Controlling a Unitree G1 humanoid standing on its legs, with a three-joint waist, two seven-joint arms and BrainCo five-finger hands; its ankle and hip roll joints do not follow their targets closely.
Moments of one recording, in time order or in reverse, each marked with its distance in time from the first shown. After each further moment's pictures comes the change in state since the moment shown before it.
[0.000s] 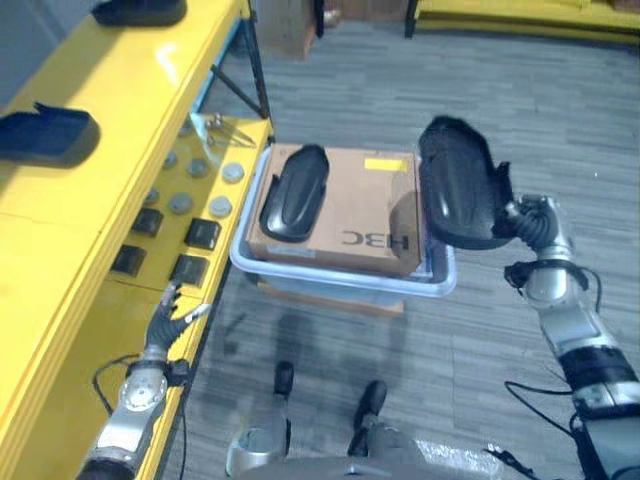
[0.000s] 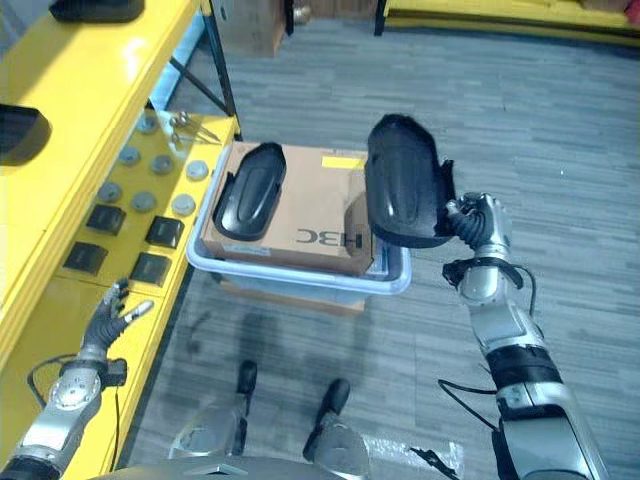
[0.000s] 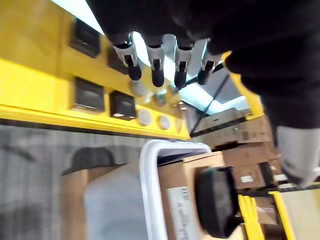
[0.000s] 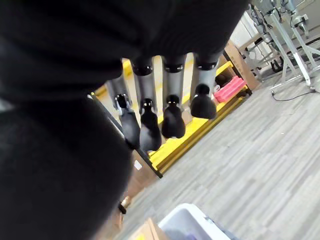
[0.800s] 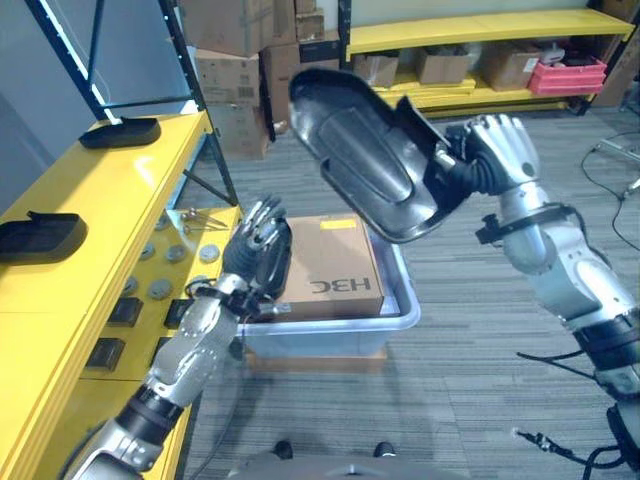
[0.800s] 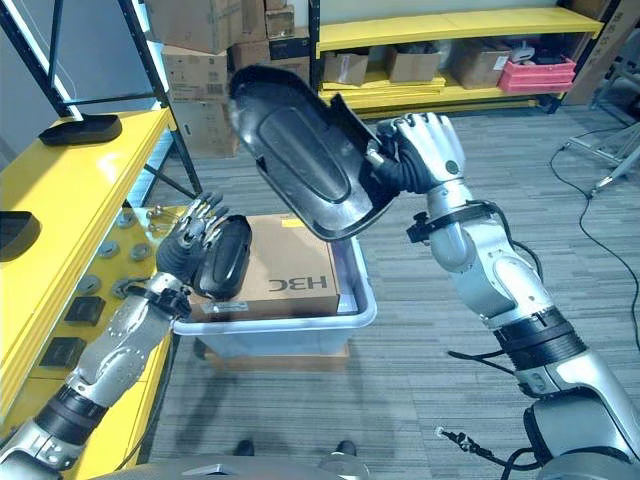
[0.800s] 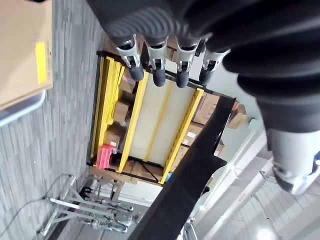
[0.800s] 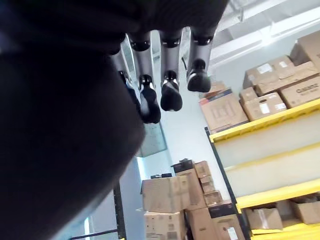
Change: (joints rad) left arm -0.345 -0.035 -0.317 -0.294 -0.676 0.032 -0.100; right arm -0.190 -0.169 0.259 -0.418 -0.314 -0.051 0.018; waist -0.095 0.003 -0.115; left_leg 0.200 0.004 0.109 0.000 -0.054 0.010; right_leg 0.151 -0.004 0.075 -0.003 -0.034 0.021
